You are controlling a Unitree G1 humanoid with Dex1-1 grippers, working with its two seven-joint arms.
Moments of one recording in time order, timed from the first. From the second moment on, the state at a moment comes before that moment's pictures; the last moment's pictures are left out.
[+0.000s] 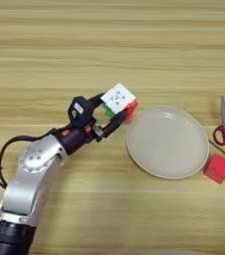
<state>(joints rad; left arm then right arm) -0.05 0.24 -0.14 -0.22 -0.26 0.15 -0.60 -0.28 -0.28 -0.23 0.58 0.08 -0.62 0.07</state>
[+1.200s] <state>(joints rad) -0.11 0.12 -0.36 0.02 -0.14 0.09 -0.59 -0.26 -0.27 -0.23 0.51 0.06 -0.62 0.07</state>
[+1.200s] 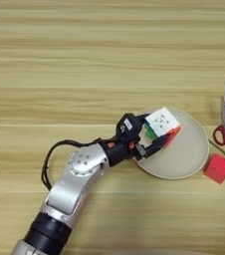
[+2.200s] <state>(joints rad) -0.16 0.04 -0.32 0.29 -0.12 -0.12 -0.60 -0.25 -0.27 -0.23 0.51 0.06 -0.61 0.07</state>
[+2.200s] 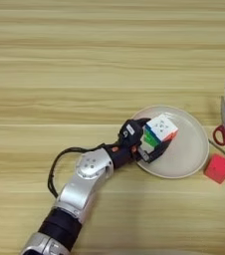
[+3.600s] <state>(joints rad) -0.21 0.11 0.20 0.28 -0.14 -0.35 -0.15 -0.21 -0.28 -0.21 0.44 0.15 -0.47 0.22</state>
